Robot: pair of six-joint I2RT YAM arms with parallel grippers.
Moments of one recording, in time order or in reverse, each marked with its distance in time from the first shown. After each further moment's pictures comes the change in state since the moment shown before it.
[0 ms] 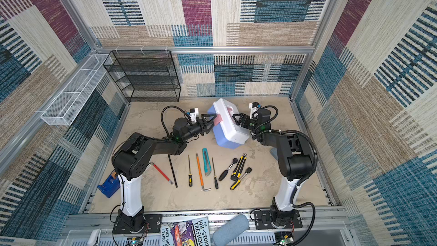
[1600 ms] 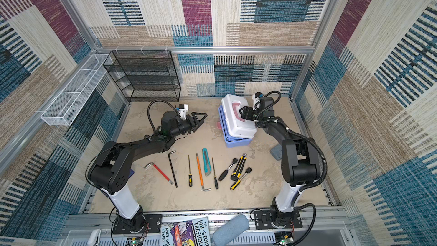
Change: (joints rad) left arm 0.101 -0.264 -0.024 -0.510 0.029 0.323; right arm 0.008 -0.071 0.277 -0.532 0.321 -0.309
